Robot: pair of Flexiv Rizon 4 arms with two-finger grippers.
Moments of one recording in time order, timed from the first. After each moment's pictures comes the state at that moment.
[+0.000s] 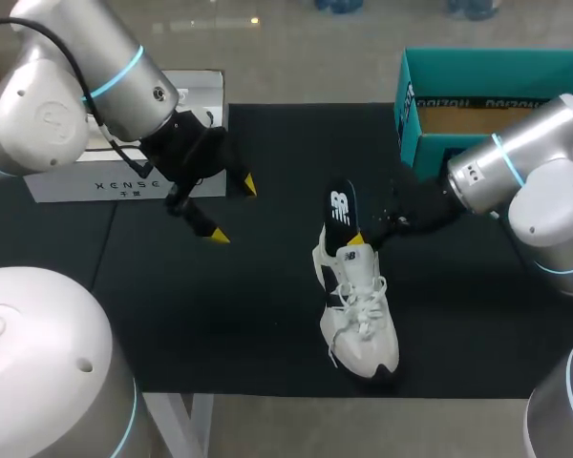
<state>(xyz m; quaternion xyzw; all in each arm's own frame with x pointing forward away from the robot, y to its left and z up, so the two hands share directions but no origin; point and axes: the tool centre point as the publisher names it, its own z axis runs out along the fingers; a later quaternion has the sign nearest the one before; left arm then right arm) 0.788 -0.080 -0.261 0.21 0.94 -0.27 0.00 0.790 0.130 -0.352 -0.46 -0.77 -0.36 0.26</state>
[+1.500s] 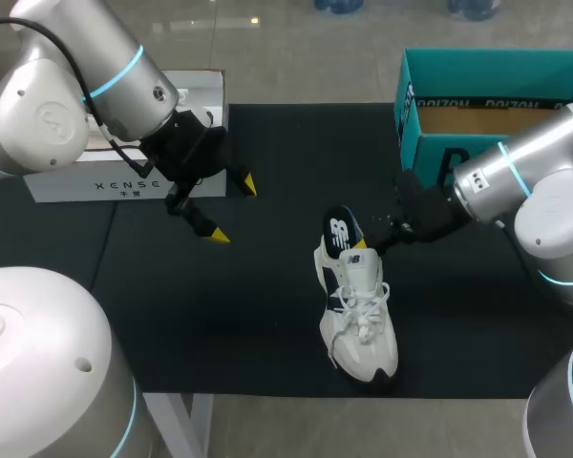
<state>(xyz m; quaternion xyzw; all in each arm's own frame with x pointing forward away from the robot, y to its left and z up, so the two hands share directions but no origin) 0.789 -0.080 -0.260 0.21 0.94 -0.27 0.00 0.776 0.126 -0.354 -0.47 -0.76 -0.36 0.27</state>
